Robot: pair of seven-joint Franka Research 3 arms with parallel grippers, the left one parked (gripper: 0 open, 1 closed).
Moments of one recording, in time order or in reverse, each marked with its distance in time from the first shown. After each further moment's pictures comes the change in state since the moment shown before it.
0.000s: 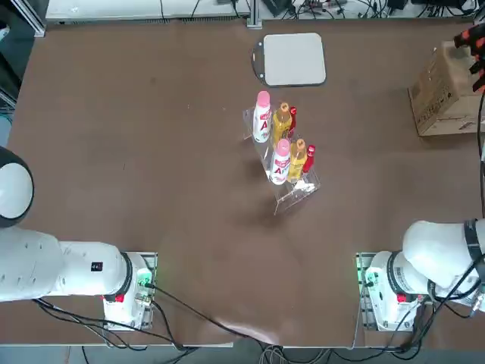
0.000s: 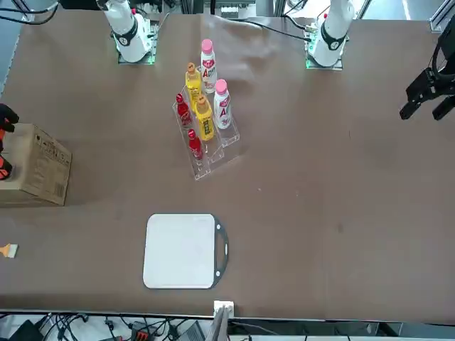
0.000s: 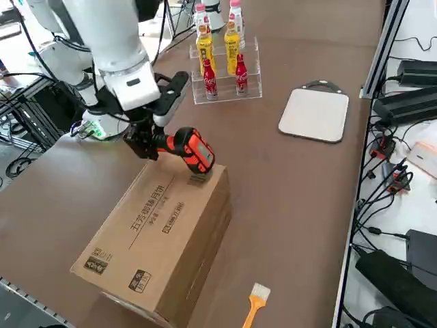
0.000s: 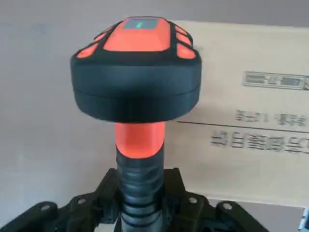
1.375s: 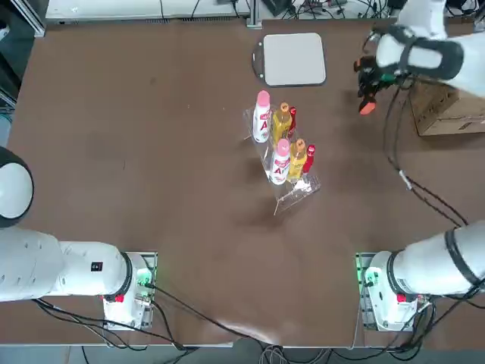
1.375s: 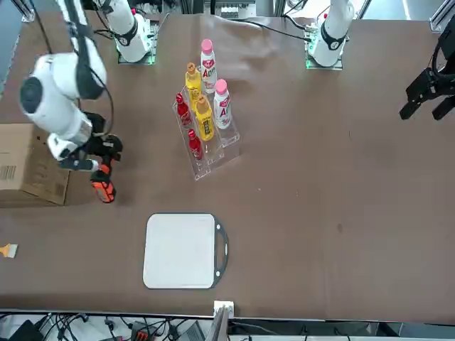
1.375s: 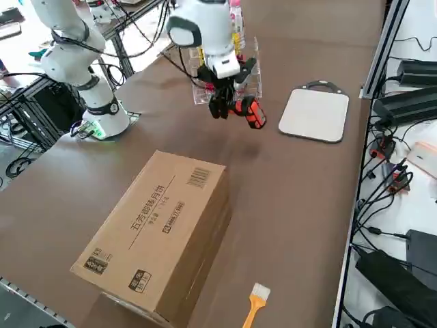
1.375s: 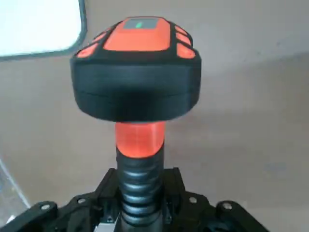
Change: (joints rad) arm 0.549 -0.020 0.024 -0.528 0.065 0.608 0.668
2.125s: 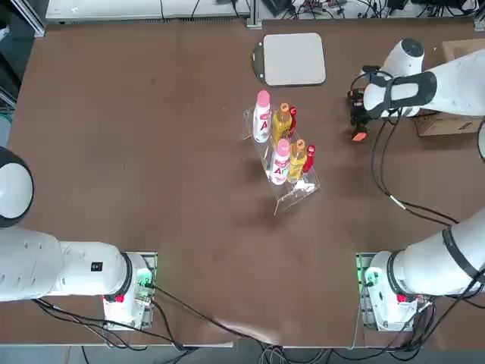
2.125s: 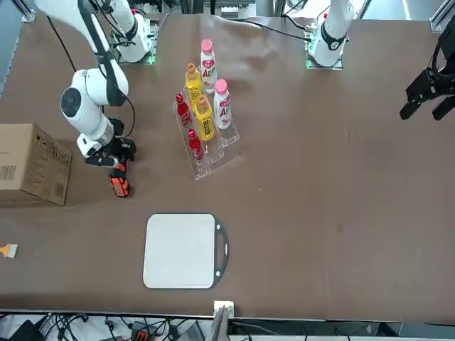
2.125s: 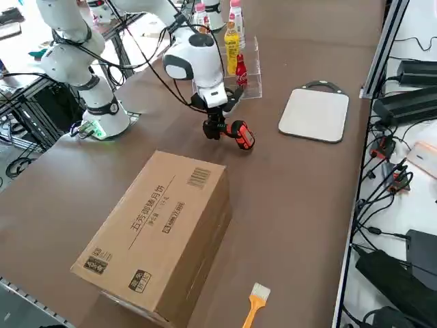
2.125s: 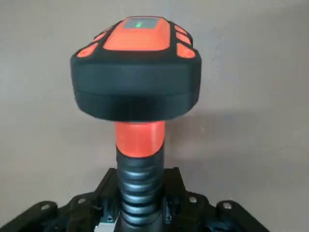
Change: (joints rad) arm 0.003 0.107 -0.008 -0.137 0.000 0.242 -0.007
